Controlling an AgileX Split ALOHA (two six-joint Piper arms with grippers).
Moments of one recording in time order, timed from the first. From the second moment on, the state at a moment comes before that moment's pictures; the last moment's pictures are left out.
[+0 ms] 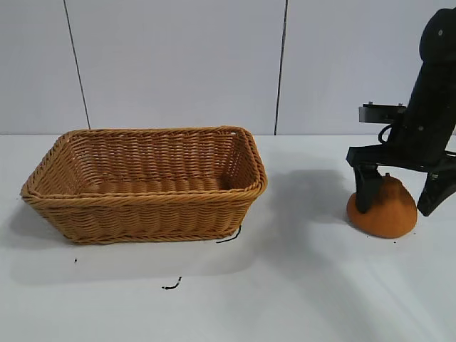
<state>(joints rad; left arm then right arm) -0.03 0.00 -0.50 -0.05 1.07 0.00 0.03 2.10 -1.44 0.11 0.89 0.00</state>
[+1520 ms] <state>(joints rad) -0.03 0.00 -0.50 -0.05 1.07 0.00 0.65 2.24 -1.91 0.13 0.81 0.03</state>
